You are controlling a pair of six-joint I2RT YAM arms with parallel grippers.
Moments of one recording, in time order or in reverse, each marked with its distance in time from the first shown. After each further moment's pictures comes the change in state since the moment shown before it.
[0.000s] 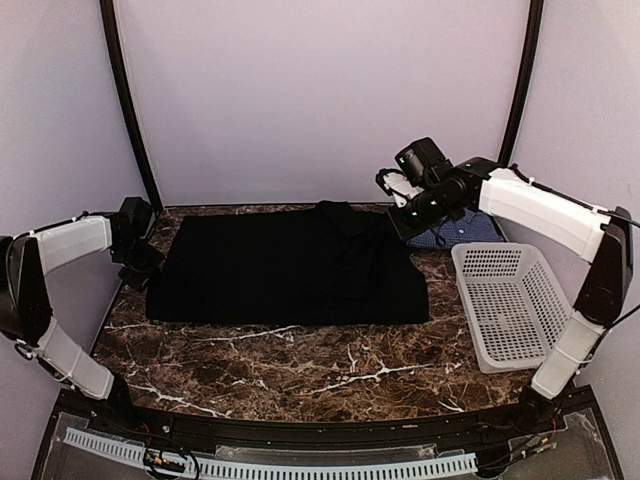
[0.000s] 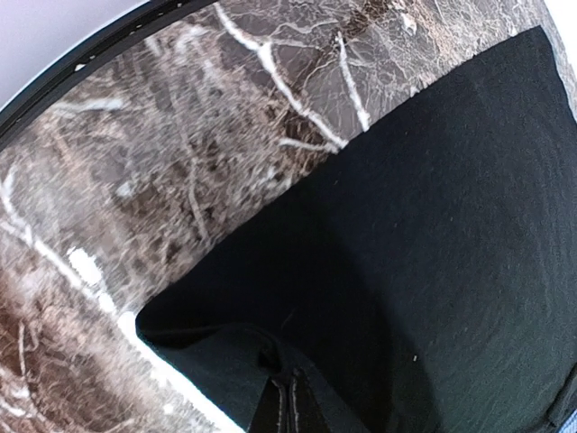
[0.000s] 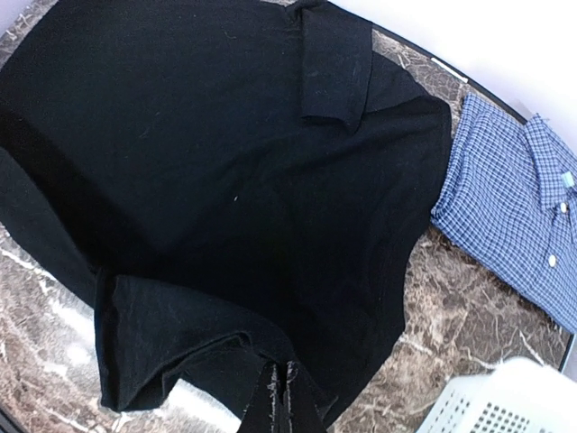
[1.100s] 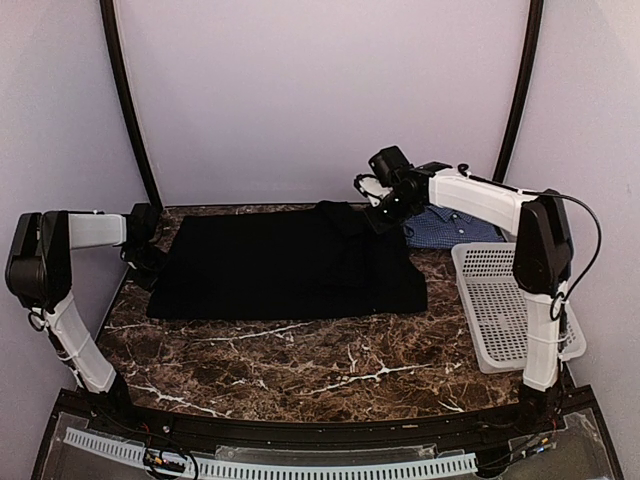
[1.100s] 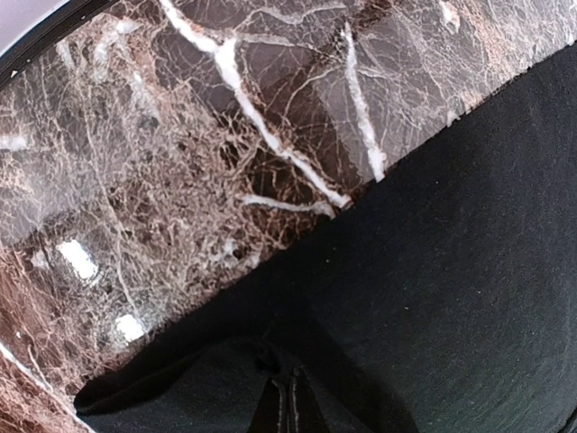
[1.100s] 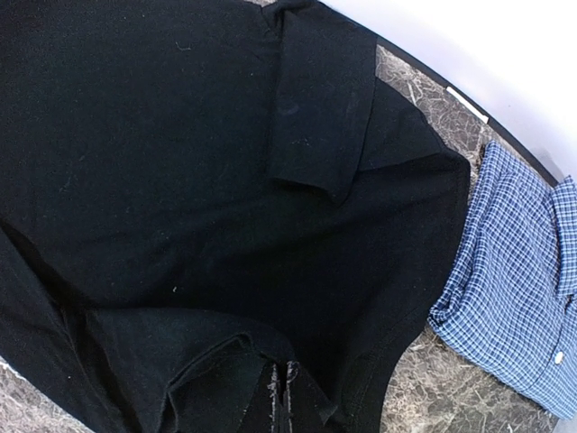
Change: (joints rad) left arm 0.055 0.251 0.075 0.127 0.045 0.013; right arm -0.082 0.400 0.282 0.097 -0.011 -0.138
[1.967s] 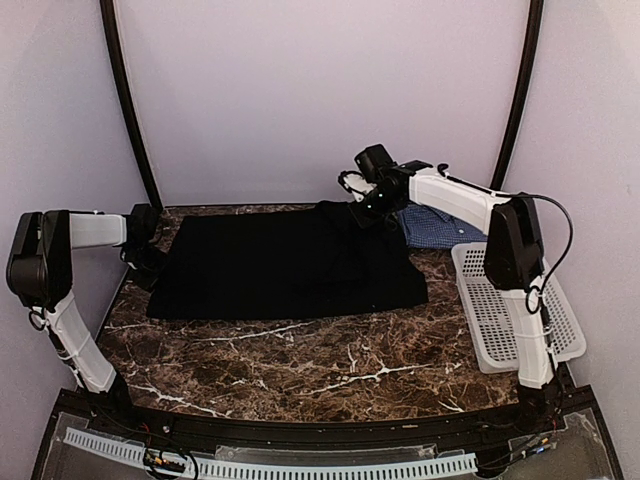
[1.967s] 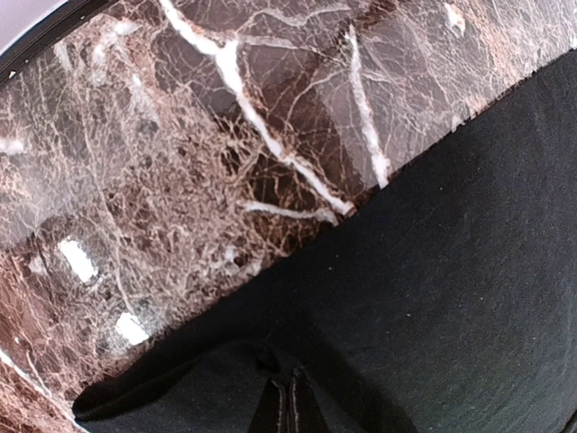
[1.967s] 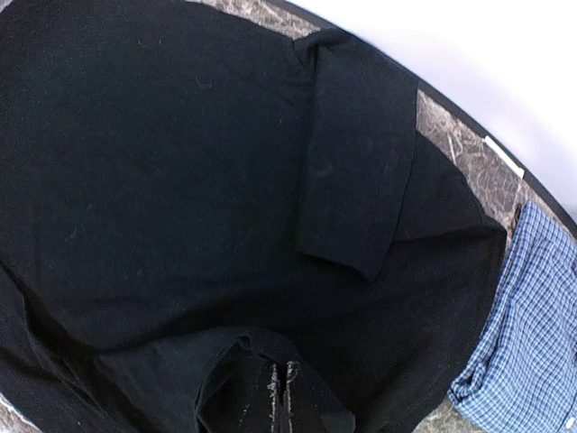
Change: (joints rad) left arm 0.004 0.010 0.000 0.007 0.001 0.000; right arm 0.007 0.202 0.246 -0.019 -0.057 -0.031
